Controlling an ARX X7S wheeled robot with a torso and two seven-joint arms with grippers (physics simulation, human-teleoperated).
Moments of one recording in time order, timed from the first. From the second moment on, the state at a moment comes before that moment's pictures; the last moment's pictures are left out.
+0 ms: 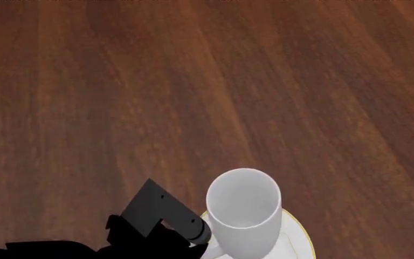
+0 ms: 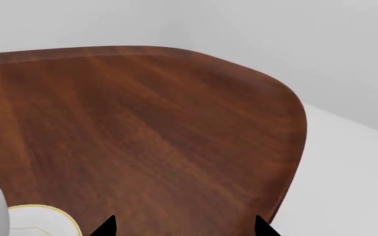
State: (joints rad) left arm -0.78 -0.23 0.70 0.09 -0.86 -1.05 -0.20; right arm -0.51 0.50 0.05 -0.66 0.48 0.07 0.67
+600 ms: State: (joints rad) left arm -0.76 -0.25 0.74 0.02 -0.83 -0.98 -0.15; right arm -0.50 0.50 0.05 -0.66 0.48 0.07 0.67
